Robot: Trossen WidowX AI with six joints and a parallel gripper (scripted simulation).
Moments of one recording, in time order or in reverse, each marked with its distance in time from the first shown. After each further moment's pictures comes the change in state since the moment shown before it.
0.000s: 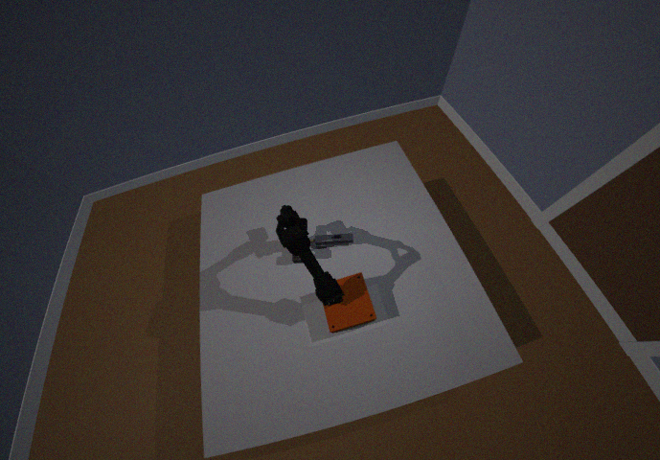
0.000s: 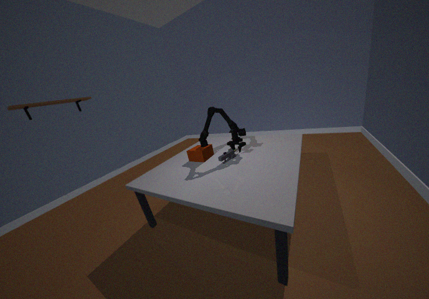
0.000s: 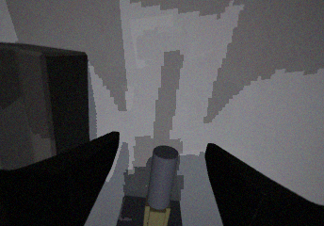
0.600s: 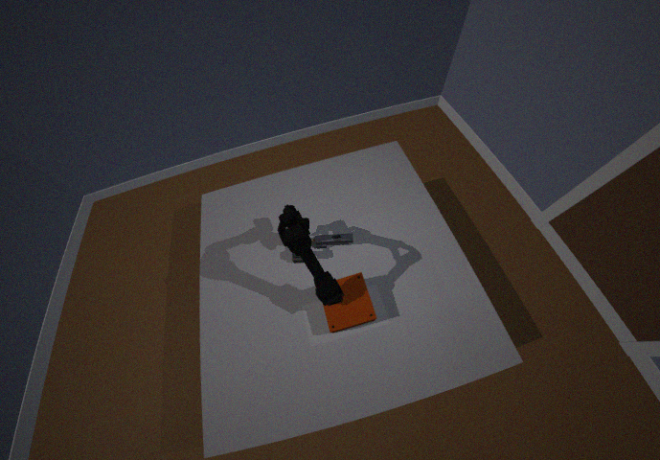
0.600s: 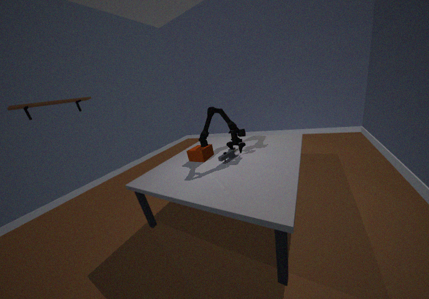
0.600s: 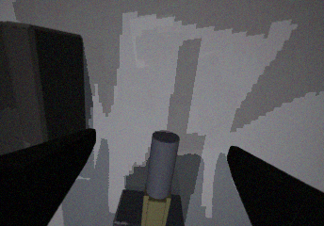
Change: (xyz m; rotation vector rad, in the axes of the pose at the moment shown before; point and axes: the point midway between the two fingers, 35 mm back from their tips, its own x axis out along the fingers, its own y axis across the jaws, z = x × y) arm 0.003 -0.001 -0.010 0.002 -0.001 -0.001
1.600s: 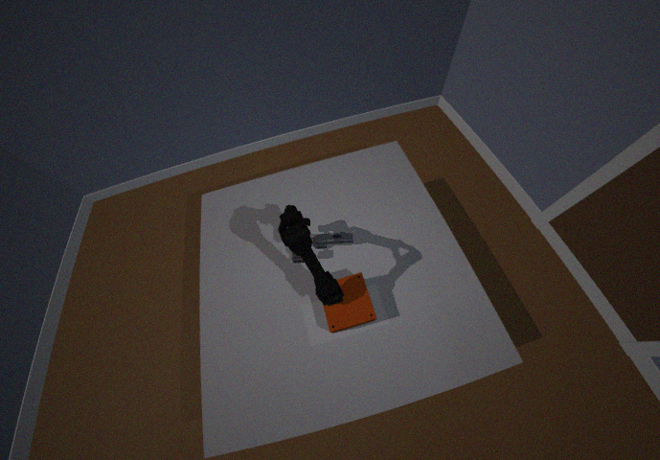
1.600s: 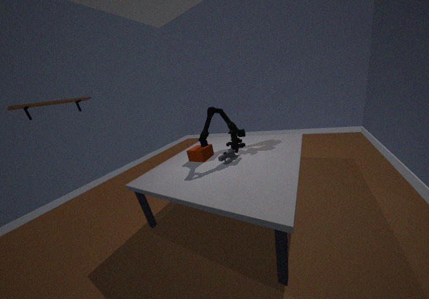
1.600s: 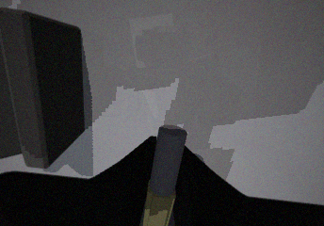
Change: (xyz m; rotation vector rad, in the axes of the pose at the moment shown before) arm 0.002 0.000 -0.004 0.000 -0.001 0.000
